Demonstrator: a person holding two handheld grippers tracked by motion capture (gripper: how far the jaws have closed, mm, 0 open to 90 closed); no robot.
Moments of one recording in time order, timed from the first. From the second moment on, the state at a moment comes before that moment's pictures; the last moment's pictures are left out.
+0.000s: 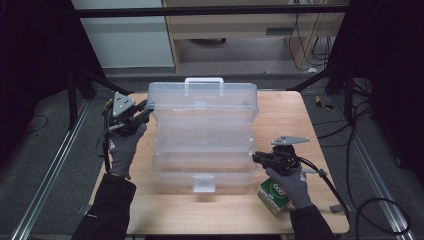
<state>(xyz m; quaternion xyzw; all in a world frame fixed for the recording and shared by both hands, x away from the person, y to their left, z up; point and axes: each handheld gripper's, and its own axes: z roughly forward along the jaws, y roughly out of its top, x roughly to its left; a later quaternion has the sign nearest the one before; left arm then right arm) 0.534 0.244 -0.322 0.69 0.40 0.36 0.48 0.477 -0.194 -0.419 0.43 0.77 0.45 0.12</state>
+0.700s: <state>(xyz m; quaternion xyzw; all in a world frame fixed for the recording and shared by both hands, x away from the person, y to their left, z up) 0.563 0.239 -0.312 0.69 0.42 0.36 0.47 0.478 -0.194 -0.419 0.43 0.77 0.45 0.12</state>
